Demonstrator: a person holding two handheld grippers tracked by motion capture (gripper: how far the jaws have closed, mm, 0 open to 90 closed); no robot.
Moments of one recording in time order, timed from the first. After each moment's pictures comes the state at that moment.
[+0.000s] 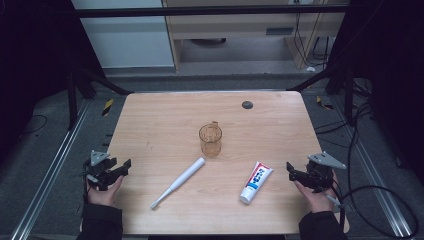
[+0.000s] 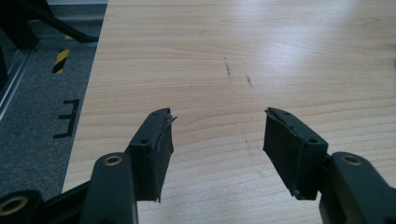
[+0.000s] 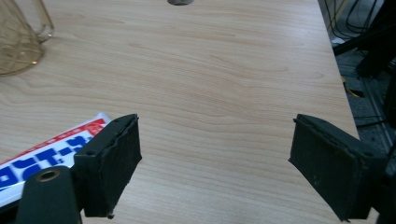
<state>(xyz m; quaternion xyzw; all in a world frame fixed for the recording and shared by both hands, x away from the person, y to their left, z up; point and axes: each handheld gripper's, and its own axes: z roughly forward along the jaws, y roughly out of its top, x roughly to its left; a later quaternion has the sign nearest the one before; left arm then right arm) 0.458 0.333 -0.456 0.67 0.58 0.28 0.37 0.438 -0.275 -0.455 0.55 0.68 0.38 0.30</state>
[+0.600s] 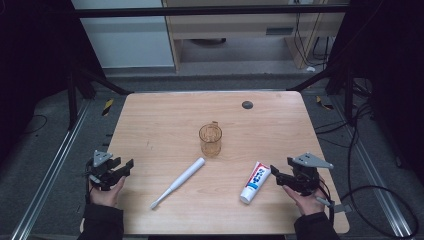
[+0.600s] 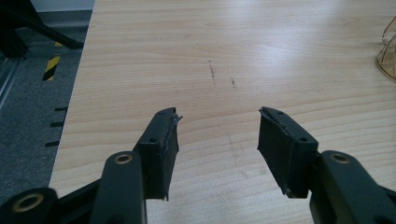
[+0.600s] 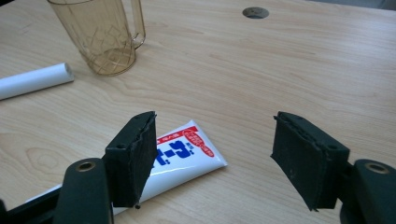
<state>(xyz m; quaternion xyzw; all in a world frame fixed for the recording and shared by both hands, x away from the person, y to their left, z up) 0.456 0.326 -0.454 0.69 0.56 0.28 0.38 0.429 -0.233 -0.438 0.48 0.73 0.42 0.24</state>
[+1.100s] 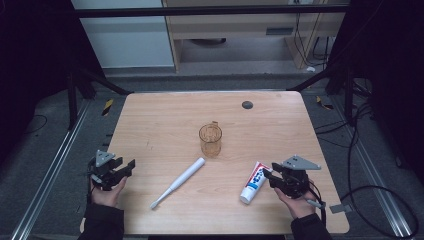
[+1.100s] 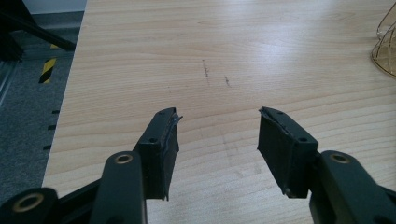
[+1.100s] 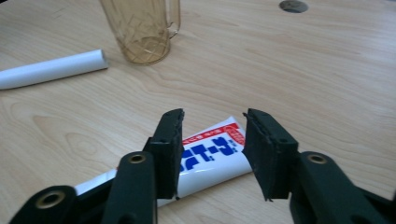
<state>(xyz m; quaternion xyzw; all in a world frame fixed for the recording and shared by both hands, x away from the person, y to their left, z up) 0.457 0.322 -0.455 0.69 0.55 0.27 0.37 0.423 -0.206 -0.438 0.46 0.75 0.42 0.22</state>
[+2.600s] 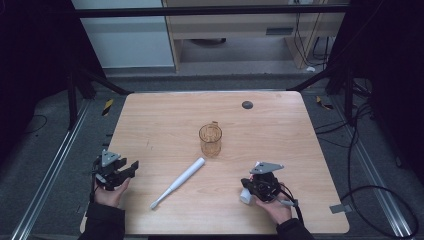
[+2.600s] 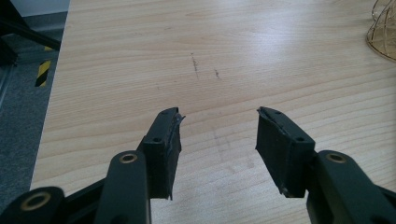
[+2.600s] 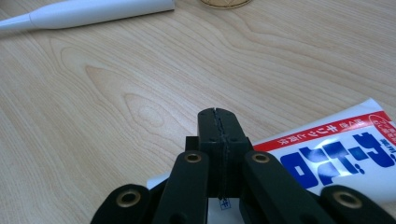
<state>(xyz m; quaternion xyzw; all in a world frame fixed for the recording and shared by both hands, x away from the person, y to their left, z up) 0.459 0.314 -0.457 0.72 0.53 0.27 0.36 0.433 -0.147 -0.474 0.41 0.82 0.38 0.13</state>
